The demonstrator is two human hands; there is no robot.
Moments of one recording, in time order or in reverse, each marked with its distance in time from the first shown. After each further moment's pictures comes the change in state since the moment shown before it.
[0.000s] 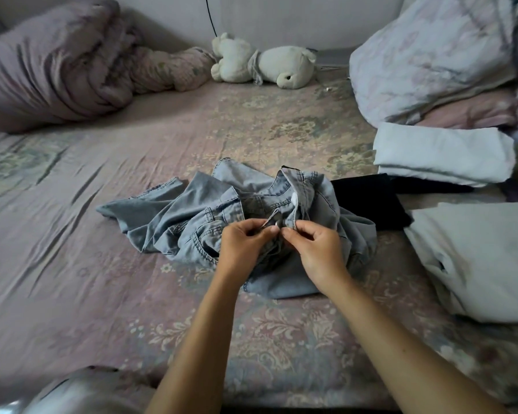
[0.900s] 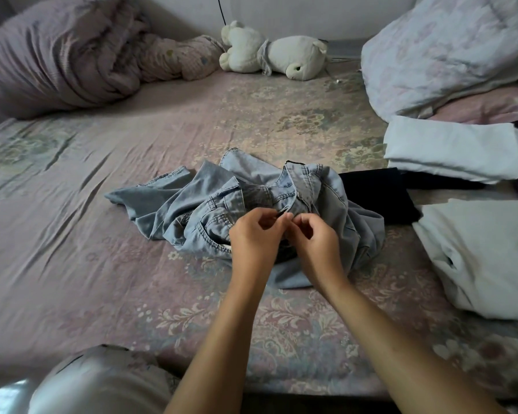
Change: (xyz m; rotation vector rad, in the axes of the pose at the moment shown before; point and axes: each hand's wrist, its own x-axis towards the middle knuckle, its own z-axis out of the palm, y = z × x) left_hand -0.019 0.007 0.012 0.306 0.250 0.113; right_hand -0.009 0.007 0.015 -0.112 0.049 -0.022
